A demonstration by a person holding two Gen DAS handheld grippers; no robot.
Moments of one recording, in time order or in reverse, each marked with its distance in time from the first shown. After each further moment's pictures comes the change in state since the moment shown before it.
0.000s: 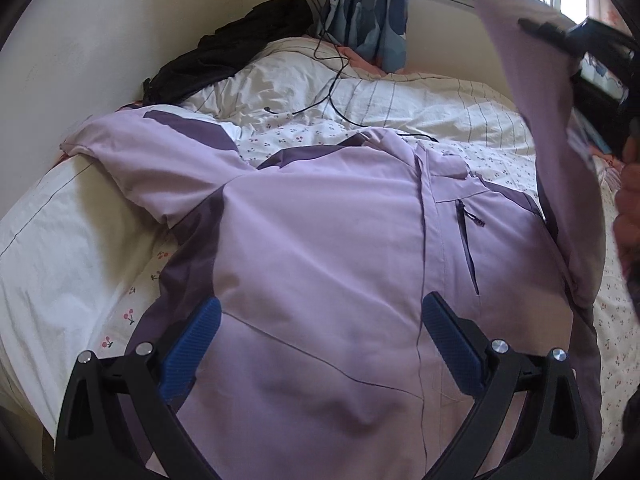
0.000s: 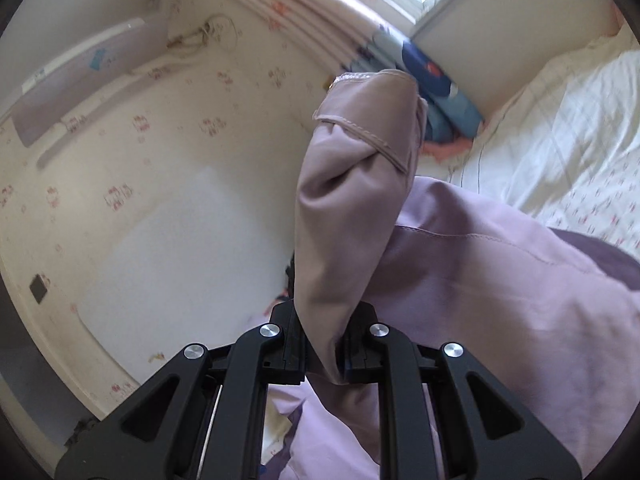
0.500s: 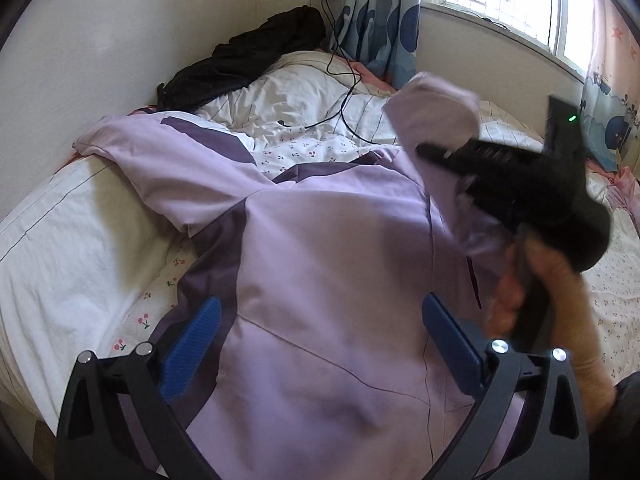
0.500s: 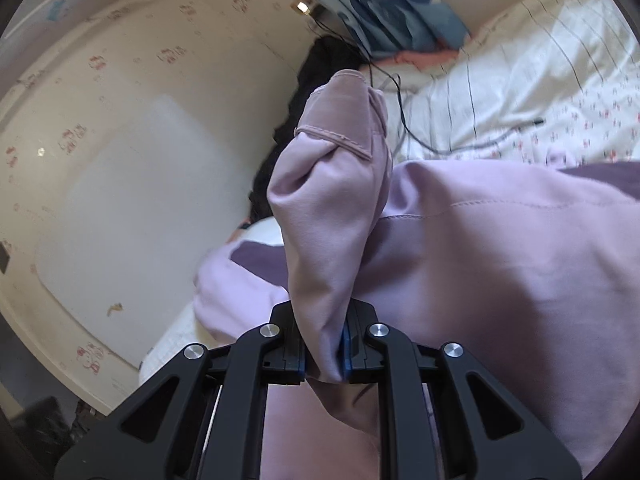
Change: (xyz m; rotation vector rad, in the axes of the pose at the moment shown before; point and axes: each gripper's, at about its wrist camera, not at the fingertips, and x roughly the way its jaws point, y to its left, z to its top) left arm -0.015 0.012 0.002 -0.028 -0.050 0.006; right arm 0.095 -0.034 -0.087 0.029 0.210 -0.089
